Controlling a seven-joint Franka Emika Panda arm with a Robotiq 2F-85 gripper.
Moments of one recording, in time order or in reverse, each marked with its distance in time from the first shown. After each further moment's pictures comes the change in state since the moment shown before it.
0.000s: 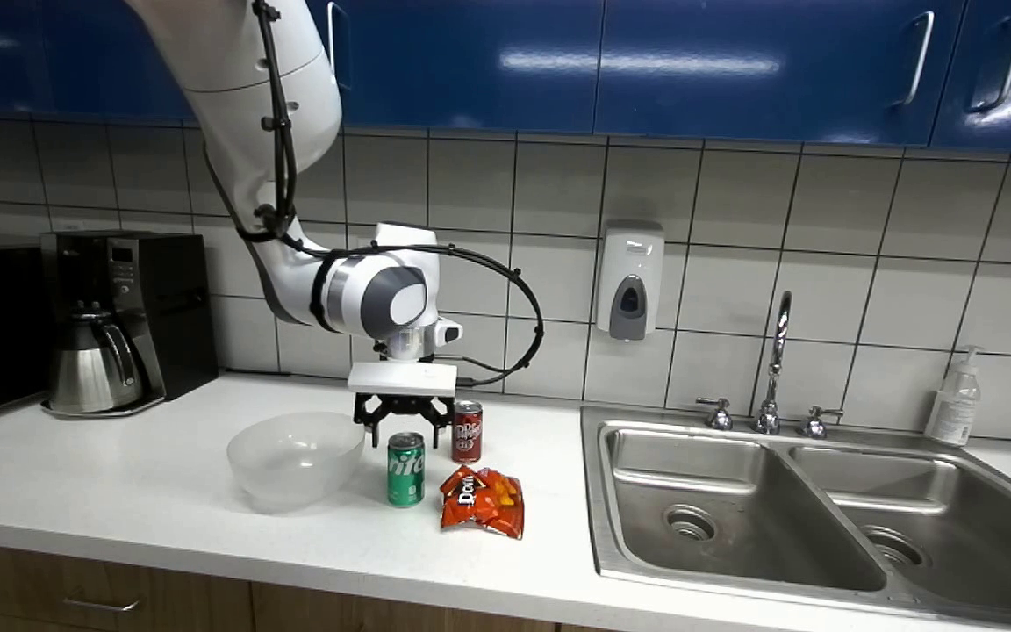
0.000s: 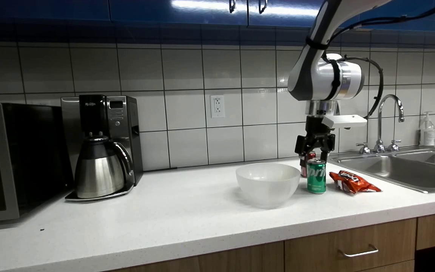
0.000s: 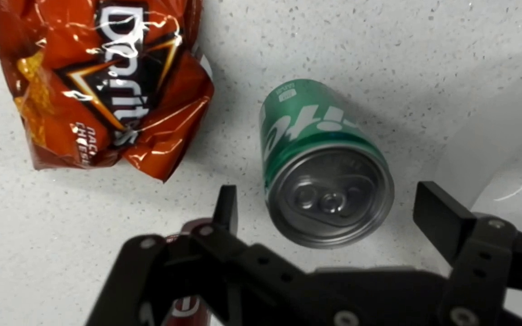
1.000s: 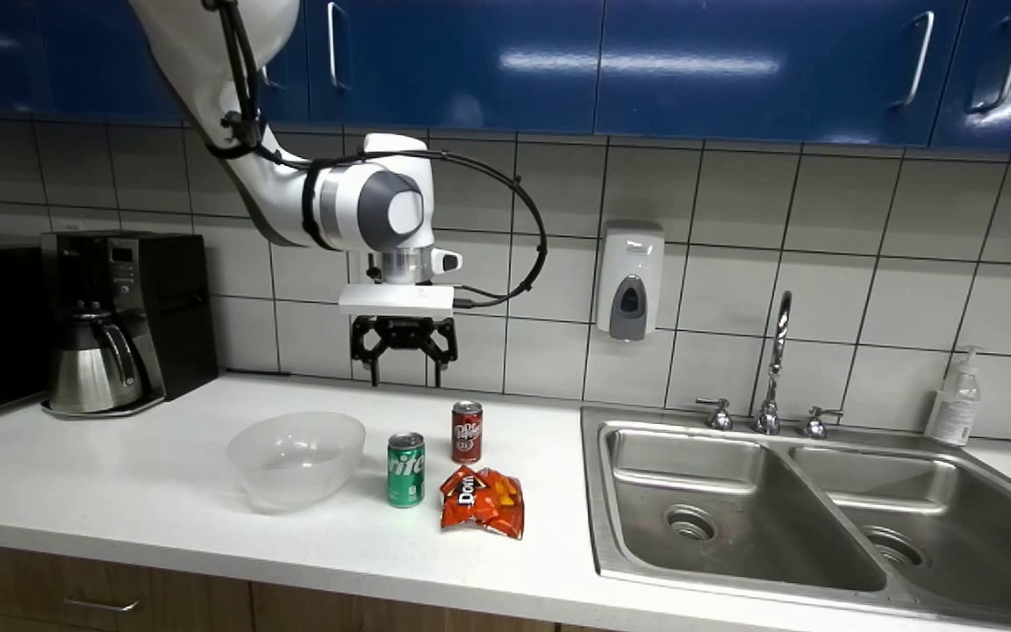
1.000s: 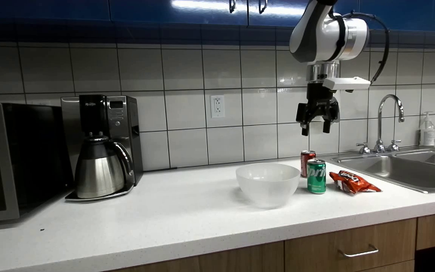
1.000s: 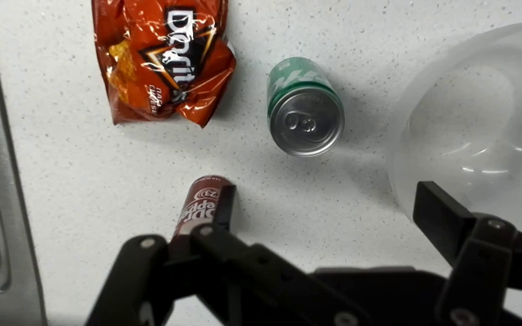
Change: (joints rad) arm 0.018 -0.212 -0.023 0.001 -0.077 -0.192 0.093
